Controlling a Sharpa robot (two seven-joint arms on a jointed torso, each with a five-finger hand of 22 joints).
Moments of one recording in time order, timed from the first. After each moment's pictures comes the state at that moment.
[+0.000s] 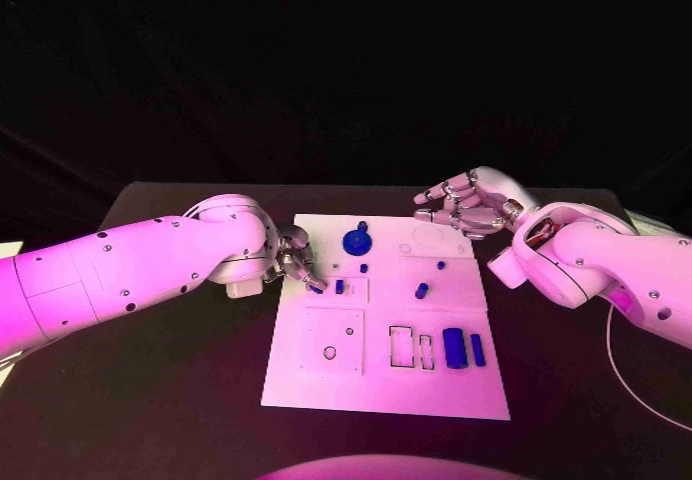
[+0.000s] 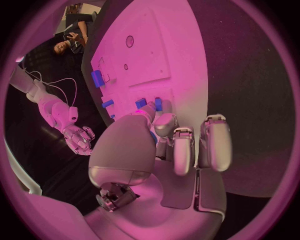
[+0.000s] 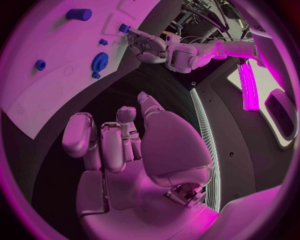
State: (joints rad) left arm 1.25 -0.77 -0.01 1.51 -1.08 0.23 -0.62; left_hand 1.32 -0.02 0.30 0.20 0.04 0.92 0.04 0.59 0.66 1.33 -0.04 1.13 1.06 1.47 -0.09 1.57 1.31 0.05 1.46 0.02 1.41 1.31; right arm 1.23 -0.88 0.00 1.59 -0.85 -0.36 0.08; right_hand 1.30 -0.03 0.06 0.11 0.30 0.98 0.15 0.07 0.07 1.21 0.06 0.96 0.97 1.46 -0.02 1.40 1.26 0.09 1.29 0.10 1.34 1.07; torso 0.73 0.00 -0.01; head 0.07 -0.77
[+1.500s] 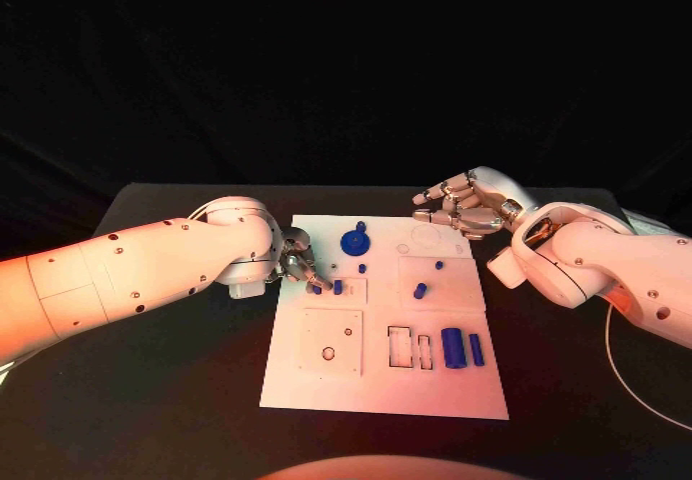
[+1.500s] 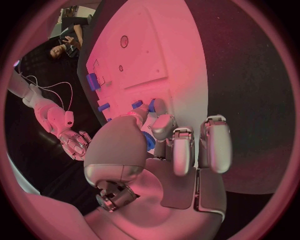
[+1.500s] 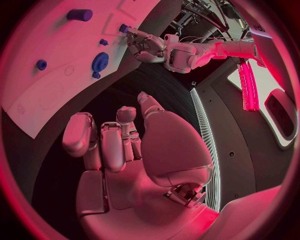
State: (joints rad) left arm 1.25 -0.74 -0.02 1.48 -1.11 0.24 -0.64; left_hand 1.07 -0.10 0.30 0.23 0.05 1.00 0.01 0.64 0.70 1.37 -0.06 1.14 1.08 1.47 -0.10 1.57 1.31 0.05 1.46 0.01 1.43 1.31; right arm 1.23 -0.89 0.00 1.59 -0.85 -0.36 0.08; right_hand 1.30 -0.03 0.06 0.11 0.30 0.98 0.15 0.07 0.07 1.21 0.06 0.96 0.96 1.46 -0.02 1.39 1.25 0.09 1.28 0.09 1.34 1.07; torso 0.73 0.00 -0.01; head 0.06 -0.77
